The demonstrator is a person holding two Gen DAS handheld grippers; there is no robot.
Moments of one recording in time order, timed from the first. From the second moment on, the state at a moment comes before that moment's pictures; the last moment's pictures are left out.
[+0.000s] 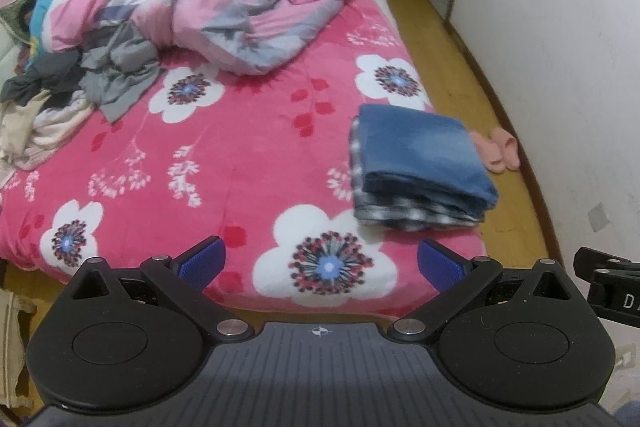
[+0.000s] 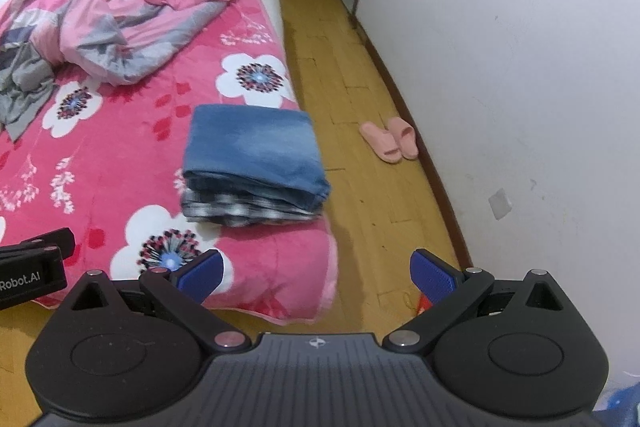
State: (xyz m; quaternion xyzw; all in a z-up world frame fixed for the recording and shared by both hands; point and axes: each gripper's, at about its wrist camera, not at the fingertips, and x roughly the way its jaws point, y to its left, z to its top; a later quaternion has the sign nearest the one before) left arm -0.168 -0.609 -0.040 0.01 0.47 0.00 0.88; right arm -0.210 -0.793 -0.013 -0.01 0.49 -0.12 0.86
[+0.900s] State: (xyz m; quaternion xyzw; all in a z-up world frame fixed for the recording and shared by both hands) left arm -0.172 -0.664 -0.039 0.02 0.47 -0.06 0.88; right arm -0.232 -0.843 -0.009 0.01 0.48 -0.18 0.86
